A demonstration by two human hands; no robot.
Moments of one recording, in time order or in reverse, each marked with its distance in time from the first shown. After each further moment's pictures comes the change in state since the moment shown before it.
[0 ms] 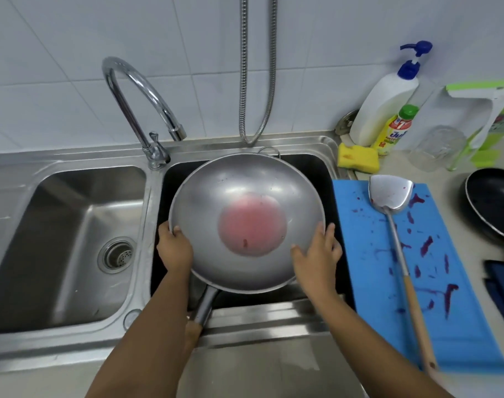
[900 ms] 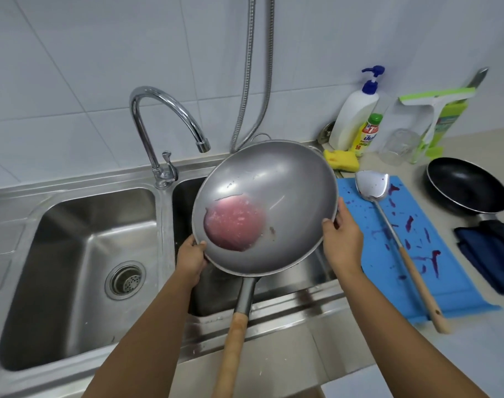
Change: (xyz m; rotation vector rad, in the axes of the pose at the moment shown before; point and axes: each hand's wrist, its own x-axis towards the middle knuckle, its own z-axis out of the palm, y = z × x) left_hand 0.021 -0.005 -0.031 -0.415 -0.655 -0.219; right_hand -0.026 -0.038 -0.023 0.351 0.362 -0.012
